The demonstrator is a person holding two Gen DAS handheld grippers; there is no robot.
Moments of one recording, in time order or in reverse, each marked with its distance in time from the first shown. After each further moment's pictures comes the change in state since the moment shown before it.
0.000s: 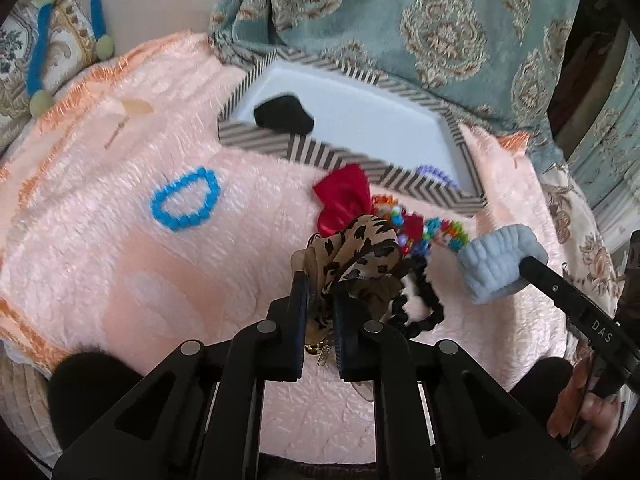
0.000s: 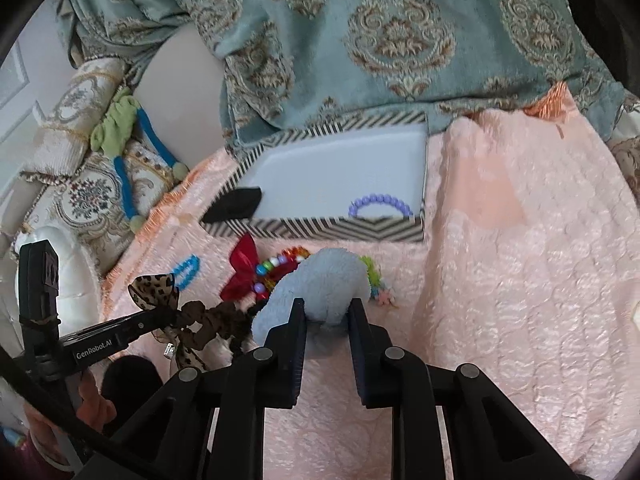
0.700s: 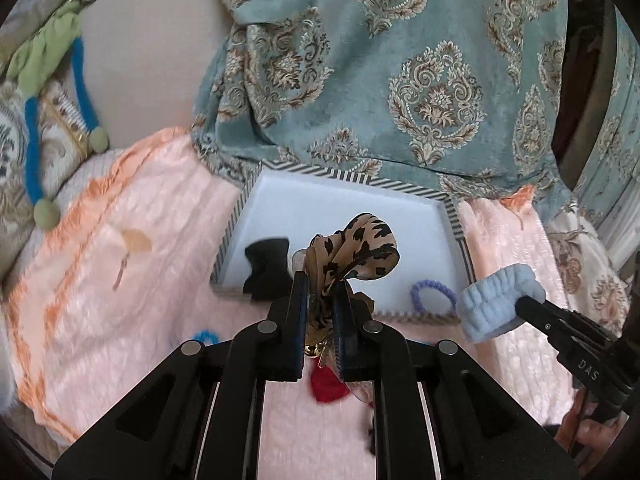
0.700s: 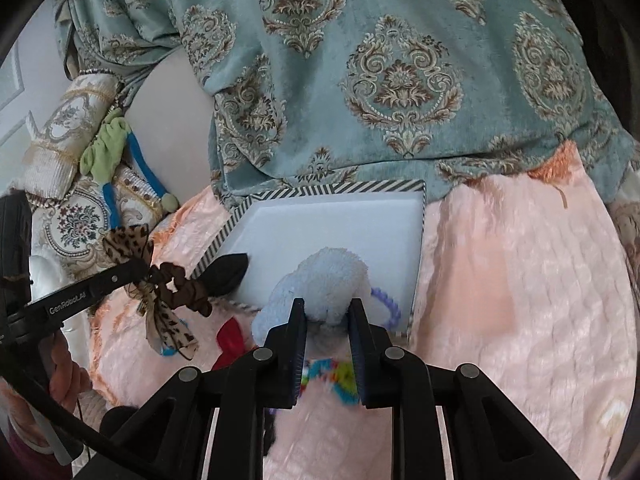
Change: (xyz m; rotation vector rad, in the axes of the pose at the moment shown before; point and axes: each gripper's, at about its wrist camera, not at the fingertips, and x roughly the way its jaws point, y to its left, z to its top) left arm -0.001 -0.036 0.117 0.113 -0.157 0.082; right arm 0.015 -0.005 0.080 -0.035 -0.062 -0.050
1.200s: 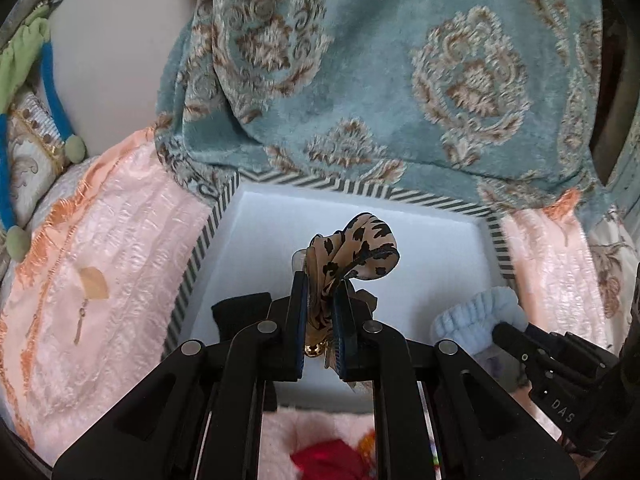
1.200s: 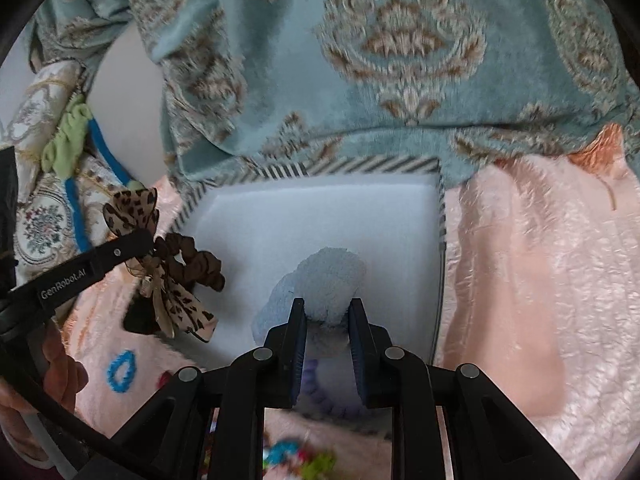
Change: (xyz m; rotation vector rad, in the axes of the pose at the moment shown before) left arm 0.115 -0.013 0.042 0.006 0.066 0.055; right arm 0.112 -0.029 0.029 0.029 0.132 -0.037
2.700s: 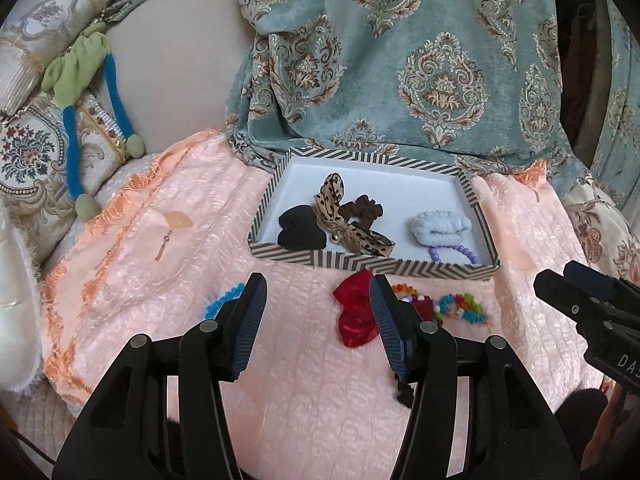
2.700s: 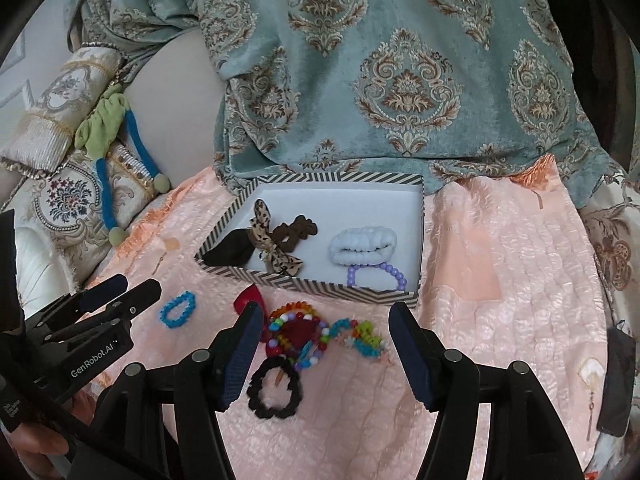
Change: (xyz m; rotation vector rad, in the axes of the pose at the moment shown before) left arm -0.162 0.015 -0.123 0.025 -0.119 0.070; right arm -0.145 0.083 -0.085 -0.081 -0.124 -0.076
